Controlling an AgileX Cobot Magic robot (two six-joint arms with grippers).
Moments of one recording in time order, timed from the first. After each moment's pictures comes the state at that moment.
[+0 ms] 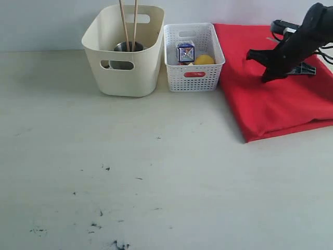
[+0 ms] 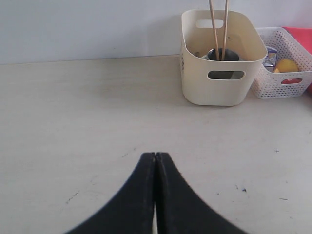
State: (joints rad) left arm -0.45 0.34 -0.72 0.33 0.96 -0.34; right arm -0.03 2.37 -1.75 0.21 0.65 0.07
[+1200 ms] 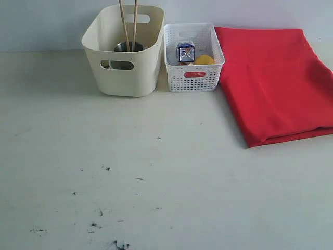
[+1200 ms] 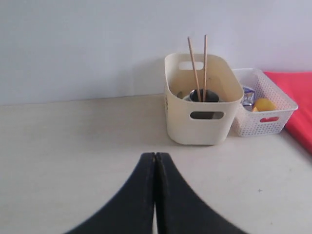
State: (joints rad) left arm -0.45 0.34 -0.72 0.33 0.80 -0.34; right arm -0.03 1.35 -1.45 -0.10 0.89 -0.01
